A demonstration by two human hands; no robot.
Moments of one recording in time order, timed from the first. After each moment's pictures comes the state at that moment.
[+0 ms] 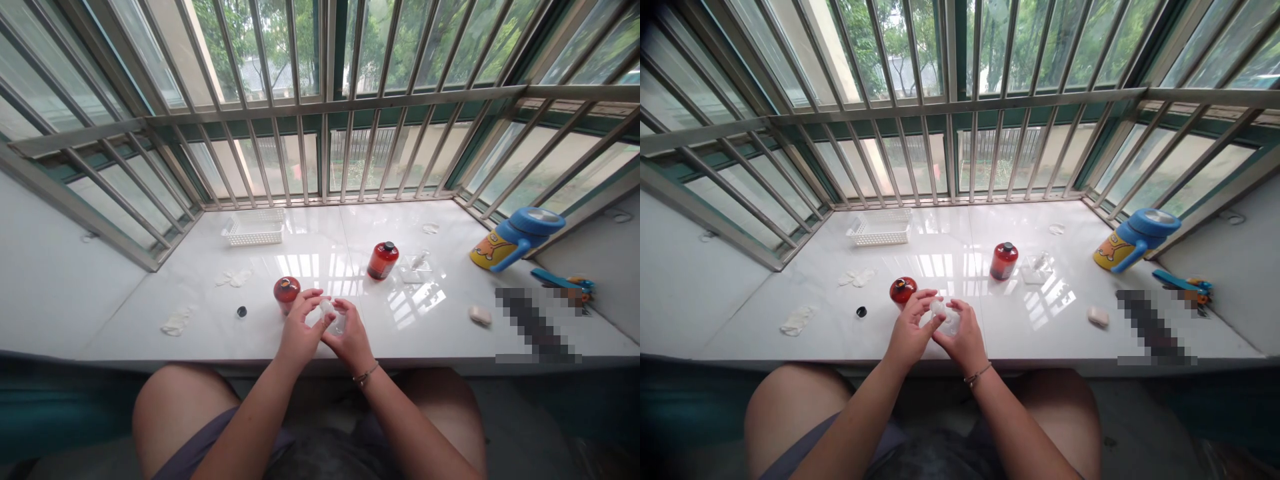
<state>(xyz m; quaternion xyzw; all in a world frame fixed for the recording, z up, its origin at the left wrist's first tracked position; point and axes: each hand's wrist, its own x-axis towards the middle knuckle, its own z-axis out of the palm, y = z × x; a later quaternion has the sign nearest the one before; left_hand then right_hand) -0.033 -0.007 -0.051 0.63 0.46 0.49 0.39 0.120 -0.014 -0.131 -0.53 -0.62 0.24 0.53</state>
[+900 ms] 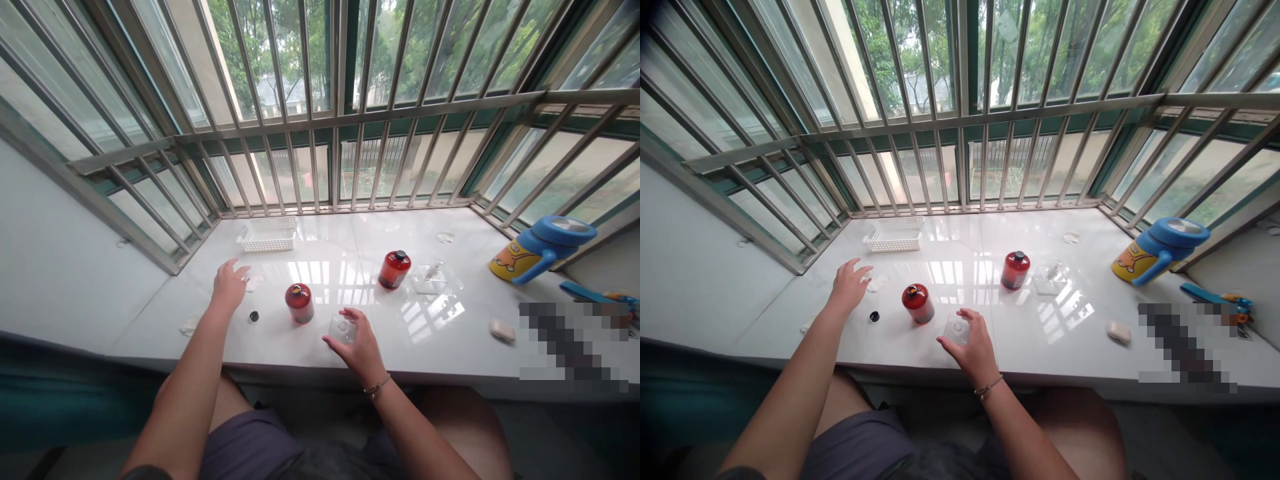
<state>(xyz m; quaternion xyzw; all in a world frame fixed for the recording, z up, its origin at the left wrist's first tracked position) -0.251 0.110 -0.030 0.68 0.71 0.17 -0.05 0.123 -0.013 -0.135 -0.51 -0.64 0.23 0.52</state>
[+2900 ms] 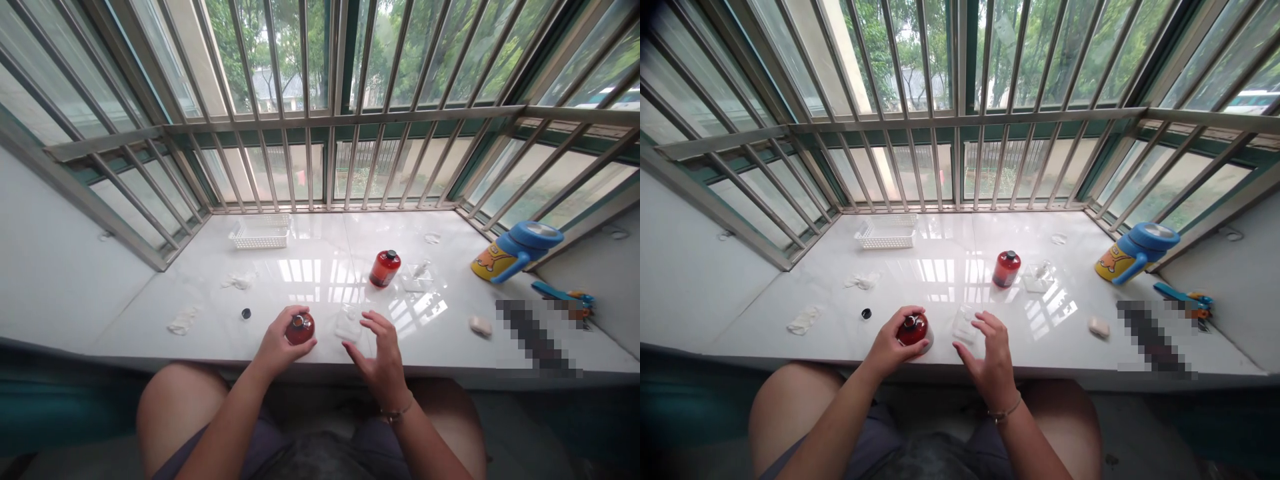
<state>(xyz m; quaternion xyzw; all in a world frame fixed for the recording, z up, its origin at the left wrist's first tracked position) -0.095 -0.024 -0.048 0.68 0.49 0.42 0.36 0.170 -0.055 -0.086 -0.49 -0.69 0.07 0.53</state>
